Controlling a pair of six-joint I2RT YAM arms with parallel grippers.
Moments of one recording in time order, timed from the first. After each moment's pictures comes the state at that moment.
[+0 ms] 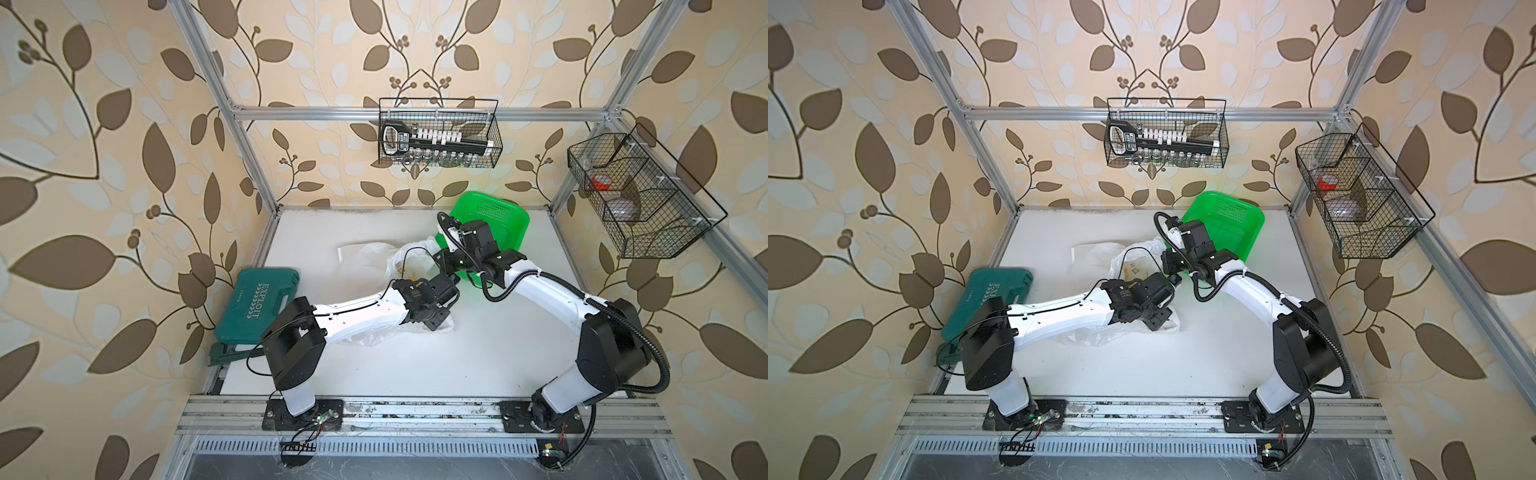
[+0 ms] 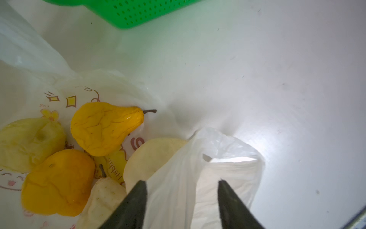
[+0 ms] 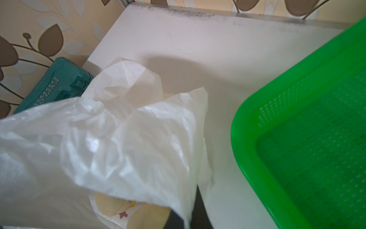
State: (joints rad) left arm -0.99 1.75 1.31 -0.66 -0.22 -0.17; right arm 0.47 1.60 1.20 -0.30 -0.19 0.21
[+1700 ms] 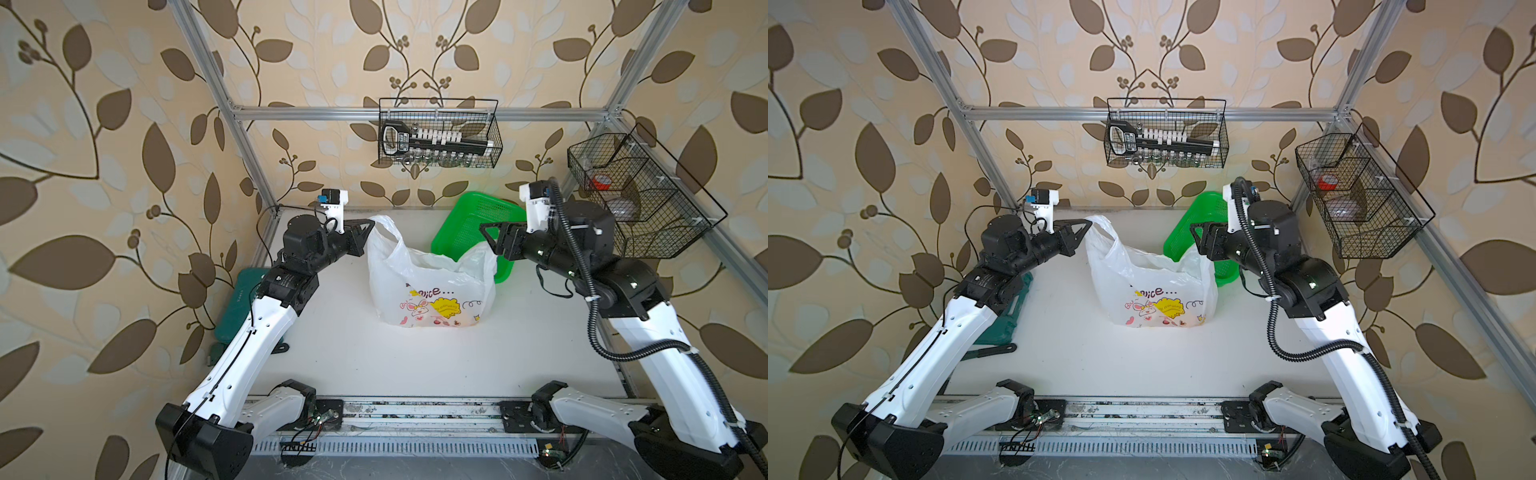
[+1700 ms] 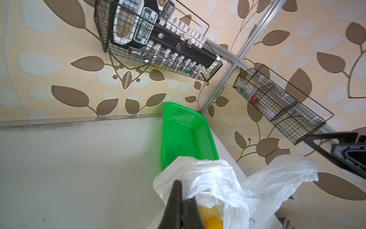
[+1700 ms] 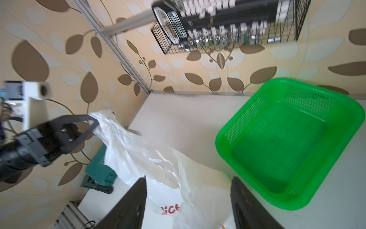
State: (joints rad) left arm -0.29 1.09 1.13 -0.16 0.41 -0.44; right arm 0.47 1.13 1.64 -0.82 -0.04 0.40
